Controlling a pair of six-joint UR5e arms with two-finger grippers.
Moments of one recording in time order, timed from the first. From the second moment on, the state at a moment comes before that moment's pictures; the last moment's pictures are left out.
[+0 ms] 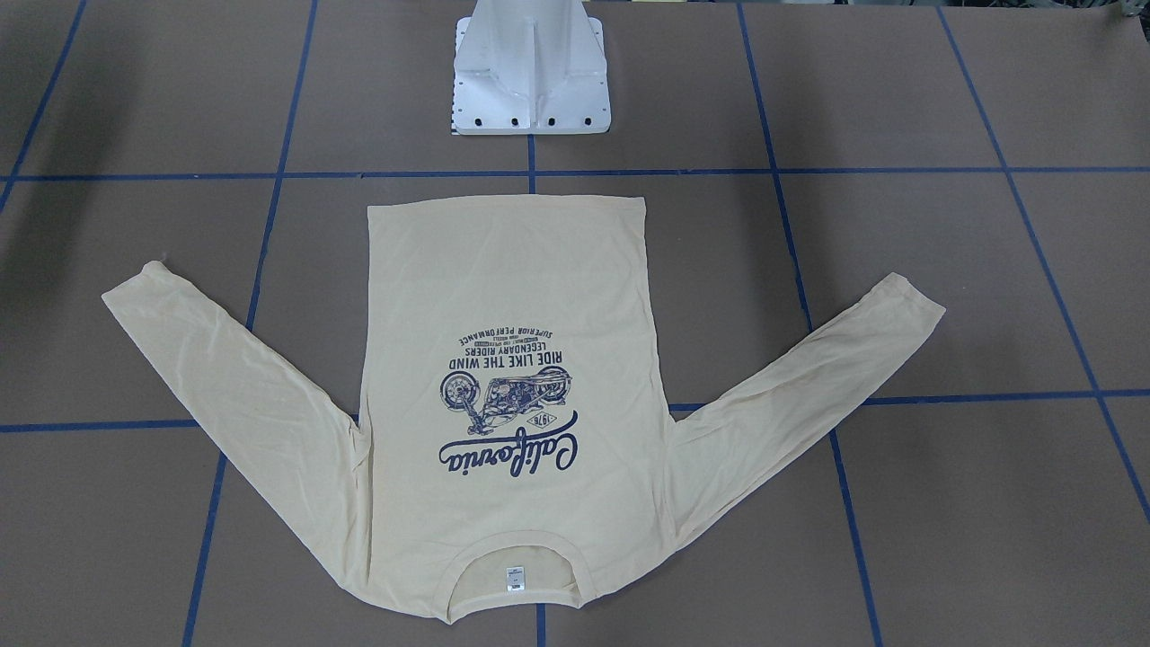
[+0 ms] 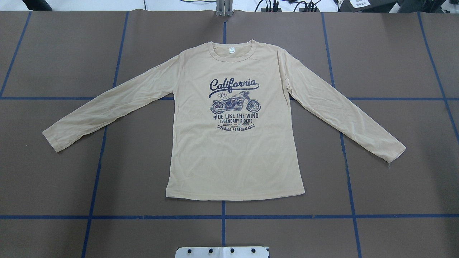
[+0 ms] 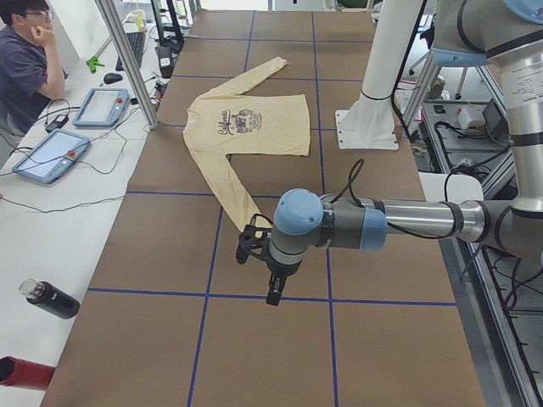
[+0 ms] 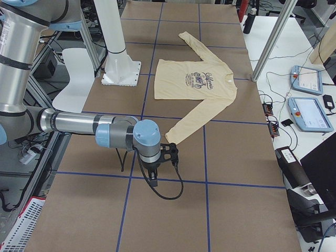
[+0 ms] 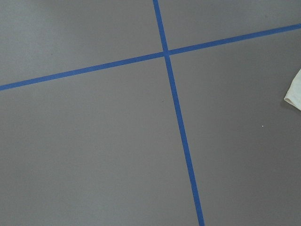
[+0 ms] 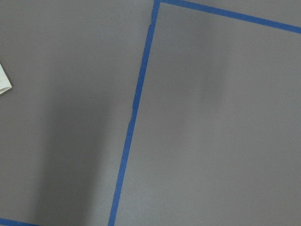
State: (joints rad) left arm -1.68 -1.26 -1.92 -1.61 -2.34 0.22; right arm 1.62 -1.94 1.91 -1.56 2.30 -0.24
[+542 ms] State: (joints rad) left arm -1.68 -1.26 -1.95 -1.61 -2.34 0.22; right arm 1.62 -1.93 1.91 -1.56 2.30 -0.24
